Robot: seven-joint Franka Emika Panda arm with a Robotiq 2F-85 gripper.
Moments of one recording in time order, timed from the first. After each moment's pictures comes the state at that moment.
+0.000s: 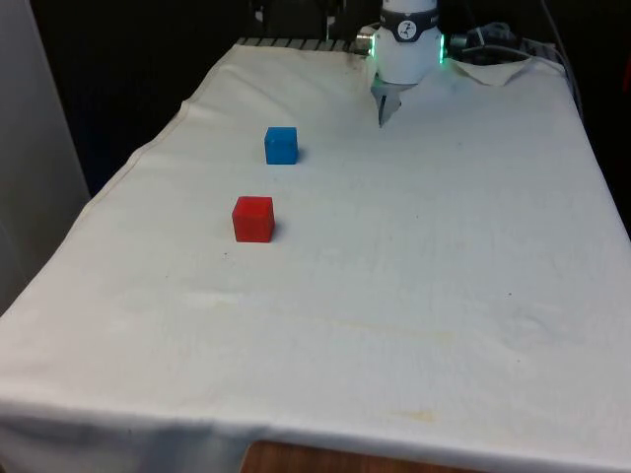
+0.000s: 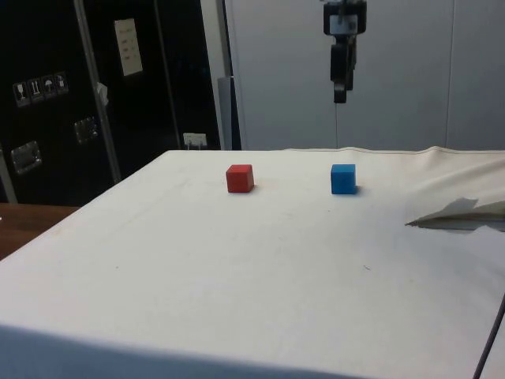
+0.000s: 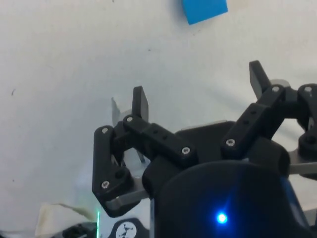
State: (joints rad) arm 0.05 -0.42 -0.48 -2.69 -0.32 2.36 -0.19
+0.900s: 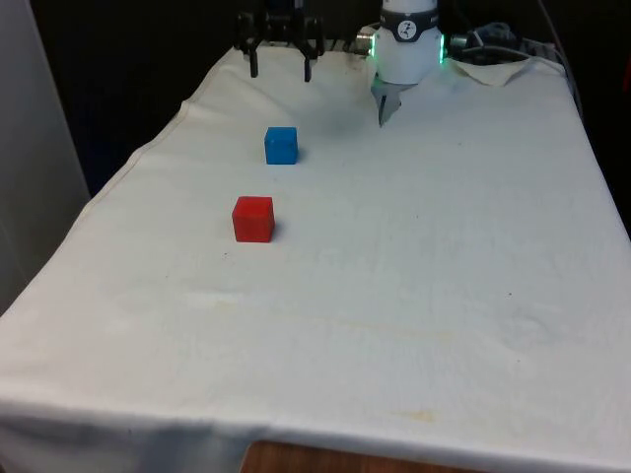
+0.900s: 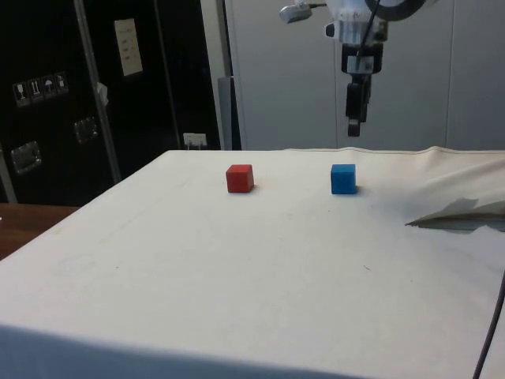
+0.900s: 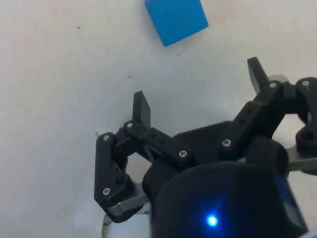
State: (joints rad) arm 0.05 -0.26 -0.63 -2.78 -0.32 2.64 -0.28
